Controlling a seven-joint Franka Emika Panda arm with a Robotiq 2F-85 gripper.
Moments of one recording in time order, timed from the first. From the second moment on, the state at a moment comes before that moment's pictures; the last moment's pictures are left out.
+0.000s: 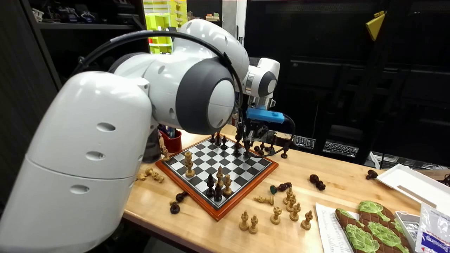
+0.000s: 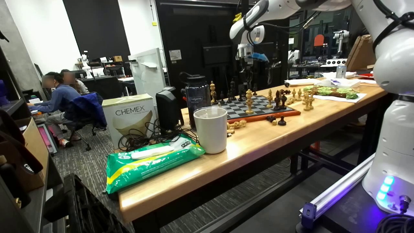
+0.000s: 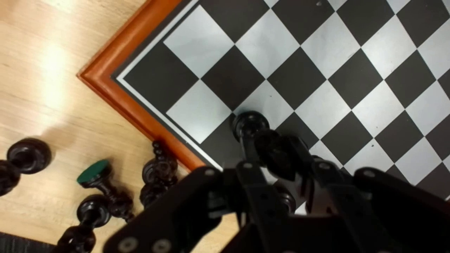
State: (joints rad) arm -0.19 0.58 0.02 -1.34 0.06 1.78 -0.61
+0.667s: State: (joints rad) arm -0.17 0.59 0.02 -1.34 0.02 1.80 -0.62
